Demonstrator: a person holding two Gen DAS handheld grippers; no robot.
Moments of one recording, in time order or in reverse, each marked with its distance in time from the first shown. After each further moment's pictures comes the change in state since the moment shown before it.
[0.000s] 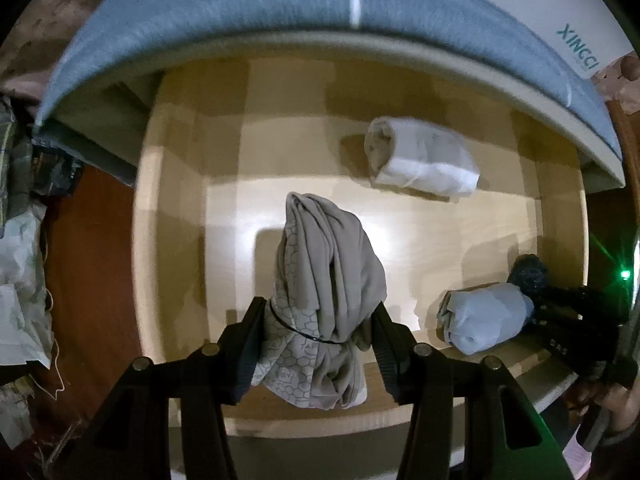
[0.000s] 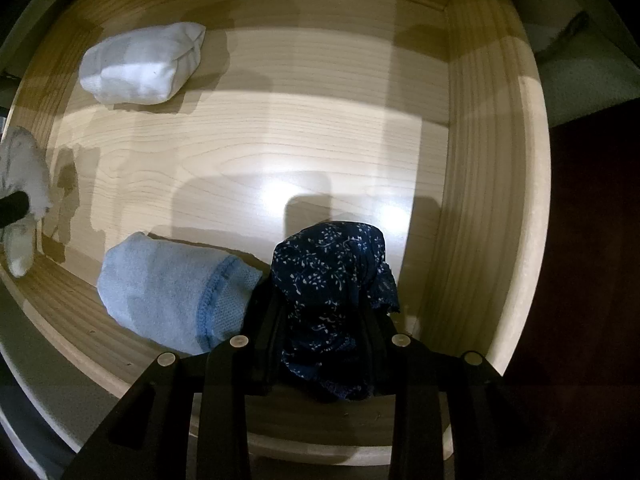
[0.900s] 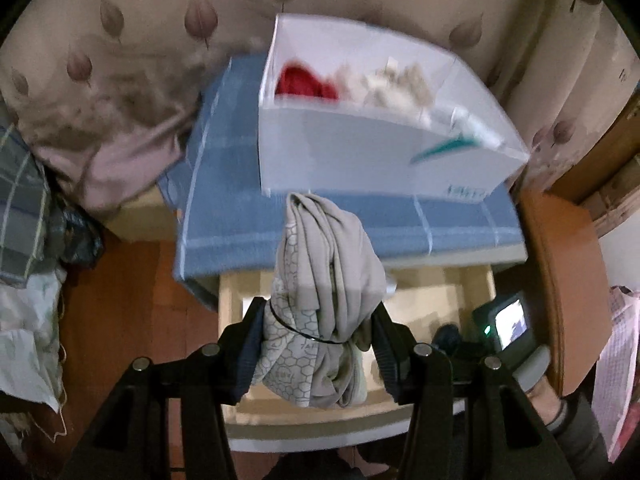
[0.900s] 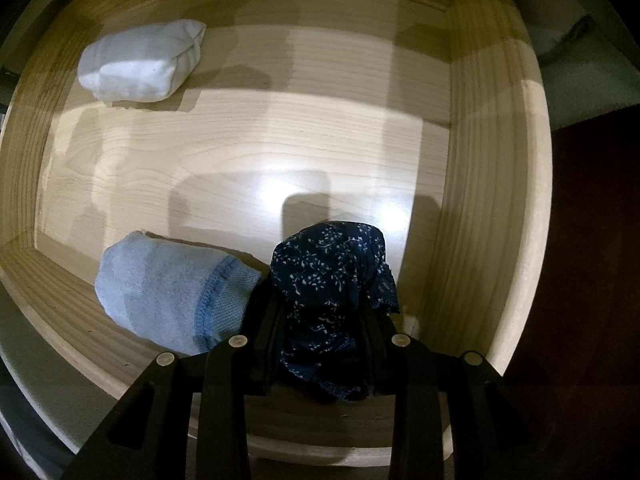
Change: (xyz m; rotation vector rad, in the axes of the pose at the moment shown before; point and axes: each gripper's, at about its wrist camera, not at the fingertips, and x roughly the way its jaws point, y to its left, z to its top) left arm -0.177 -0.009 0.014 0.031 -0.350 -0.059; right arm -0.001 -0.005 0.002 0.001 0.004 -0.011
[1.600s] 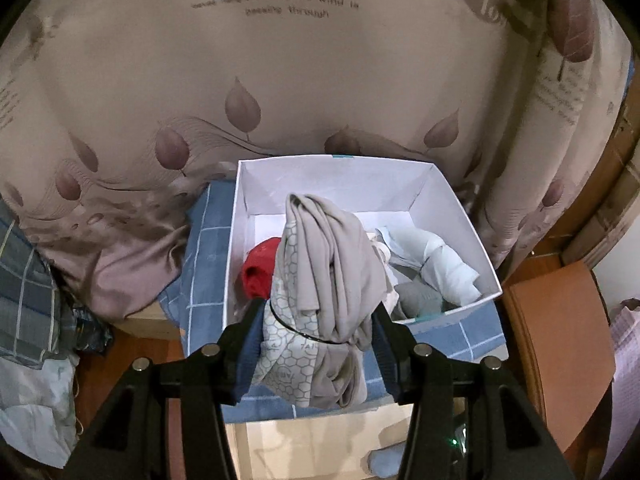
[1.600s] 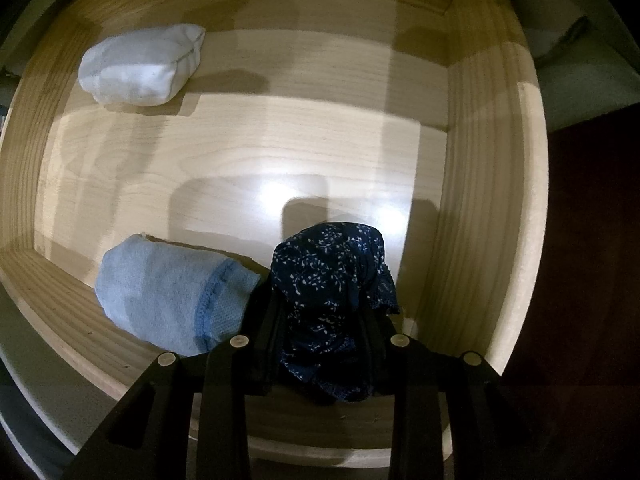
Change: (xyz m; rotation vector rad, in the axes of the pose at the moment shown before) left arm -0.022 -0.044 0.121 0.083 -0.211 0.021; right arm -0.002 -0.004 -0.004 0.016 -0.016 -0.003
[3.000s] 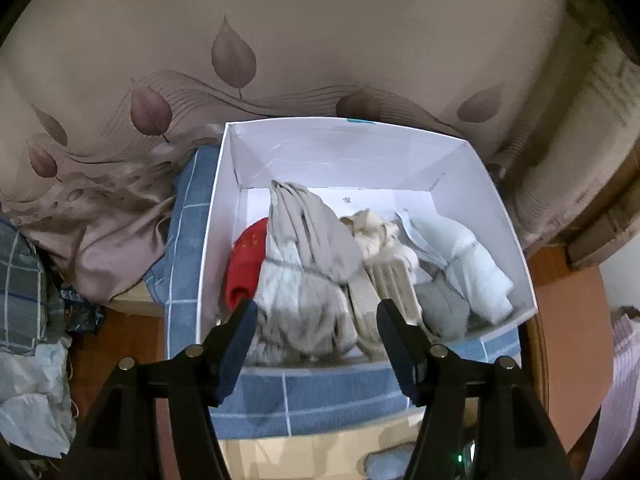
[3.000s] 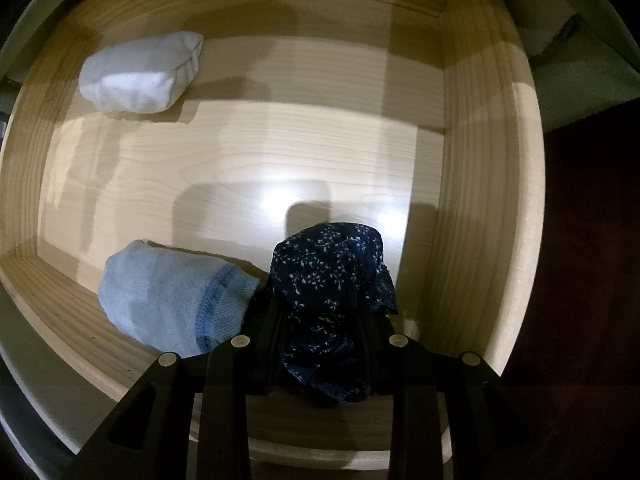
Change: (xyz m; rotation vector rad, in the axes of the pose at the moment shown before) left arm 0.058 0.008 0.014 -0.029 0.132 -0.004; right arm 0.000 -0.002 0.000 0.013 -0.014 0.010
